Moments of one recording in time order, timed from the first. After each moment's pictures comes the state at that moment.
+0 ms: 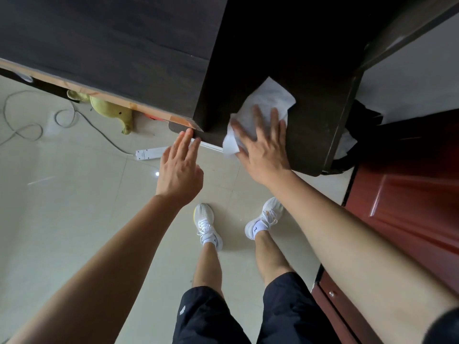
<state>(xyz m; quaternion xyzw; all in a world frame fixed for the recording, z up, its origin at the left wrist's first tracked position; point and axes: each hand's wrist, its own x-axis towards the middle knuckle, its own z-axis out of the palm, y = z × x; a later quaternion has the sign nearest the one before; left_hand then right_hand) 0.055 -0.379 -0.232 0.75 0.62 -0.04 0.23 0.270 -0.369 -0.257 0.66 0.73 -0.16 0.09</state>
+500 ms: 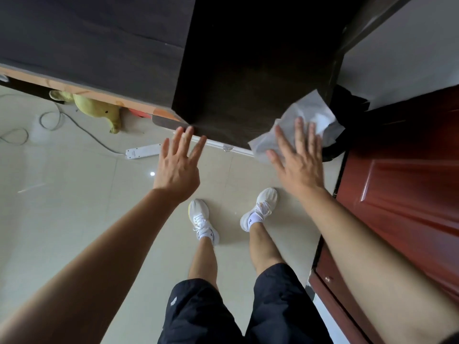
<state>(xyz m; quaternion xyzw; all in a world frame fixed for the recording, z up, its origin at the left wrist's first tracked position) 0.071 -0.386 -0.229 0.82 0.53 -0.10 0.18 0.354 -0.448 -0.264 0.75 0.64 -0.17 0.05</state>
